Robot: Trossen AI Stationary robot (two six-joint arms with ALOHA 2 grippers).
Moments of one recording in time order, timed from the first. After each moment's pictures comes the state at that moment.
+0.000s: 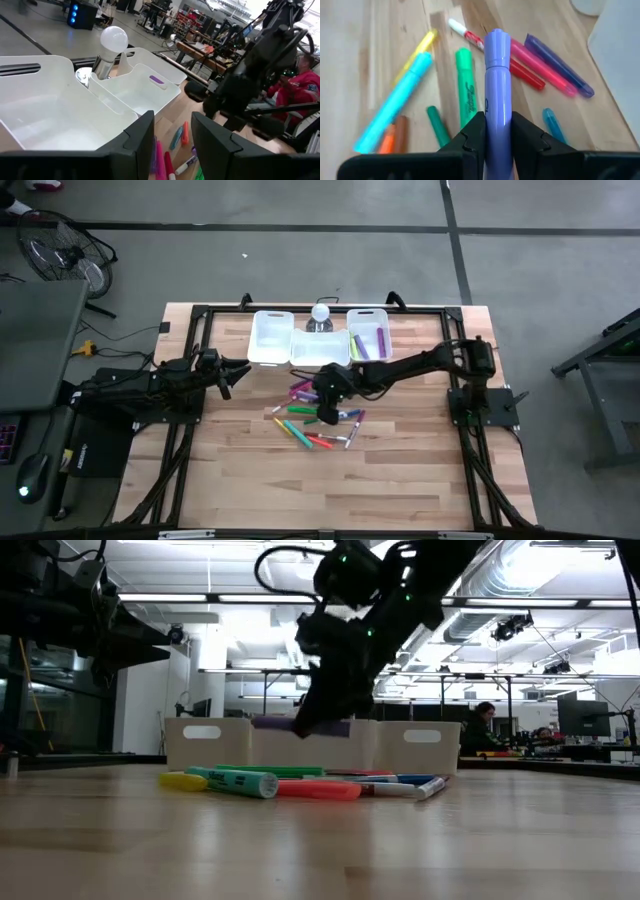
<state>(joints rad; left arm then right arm) 0.08 0.01 0.08 -0.13 -0.32 -0.47 -0.03 1.91 1.20 -0.10 -0.03 0.28</state>
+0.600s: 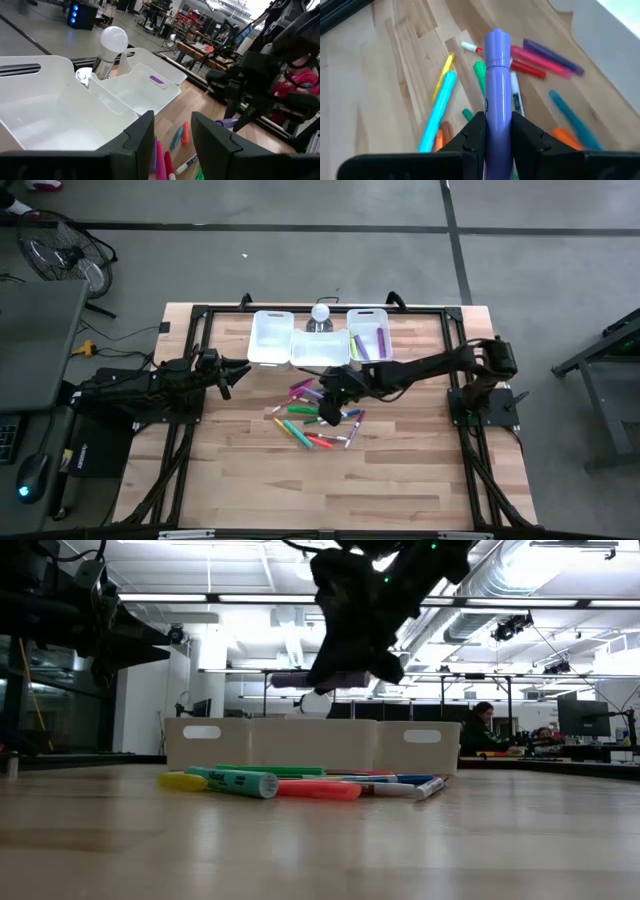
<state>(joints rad) 0.08 0.01 0.08 -0.13 -0.32 -0.47 0.04 1.76 1.20 -0.24 0.05 0.58</state>
